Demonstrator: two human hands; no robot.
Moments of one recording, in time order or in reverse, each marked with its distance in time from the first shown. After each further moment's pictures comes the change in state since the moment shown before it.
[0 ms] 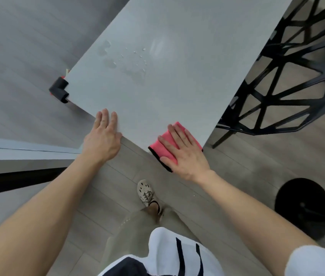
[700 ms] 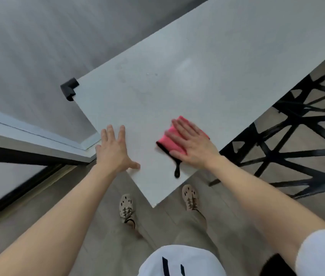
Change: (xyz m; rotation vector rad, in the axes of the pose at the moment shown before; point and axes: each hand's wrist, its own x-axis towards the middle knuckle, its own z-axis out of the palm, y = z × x) left_hand -0.006 0.118 0.002 -0.130 0.004 -0.409; right_hand 0.113 0.152 -0.048 -0.127 -0.120 -0.404
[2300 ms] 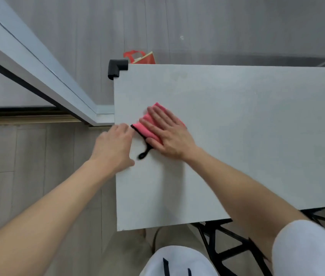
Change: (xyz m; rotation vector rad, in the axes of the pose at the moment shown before) left_hand 0.010 0.003 -0.044 -0.124 0.115 -0.156; right_hand 0.205 -0.024 -0.038 -0.025 0.111 -0.690
